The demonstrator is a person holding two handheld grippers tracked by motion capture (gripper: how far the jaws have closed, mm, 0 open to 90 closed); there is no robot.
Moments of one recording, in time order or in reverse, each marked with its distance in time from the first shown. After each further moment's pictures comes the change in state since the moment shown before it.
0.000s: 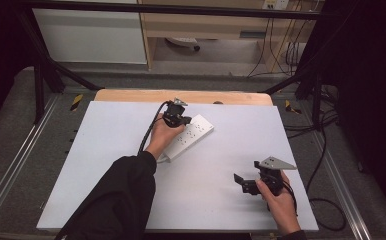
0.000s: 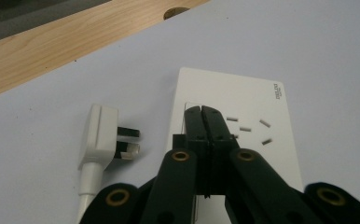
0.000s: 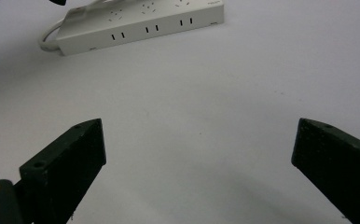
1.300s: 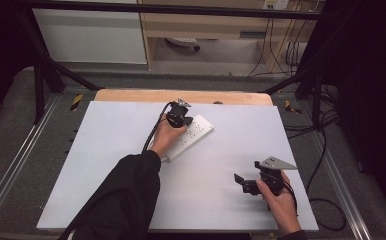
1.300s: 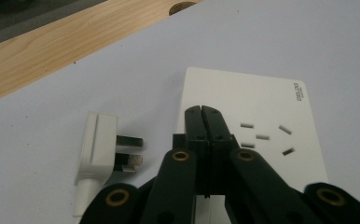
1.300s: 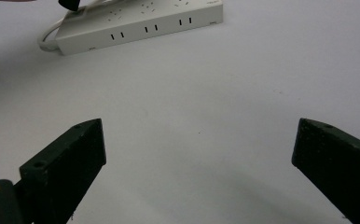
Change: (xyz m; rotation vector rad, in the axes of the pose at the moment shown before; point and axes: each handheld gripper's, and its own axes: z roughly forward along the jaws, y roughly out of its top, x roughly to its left) left arm -0.001 0.000 0.017 0.006 0.037 0.021; right arm -0.001 0.000 -0.001 0.000 0.001 0.006
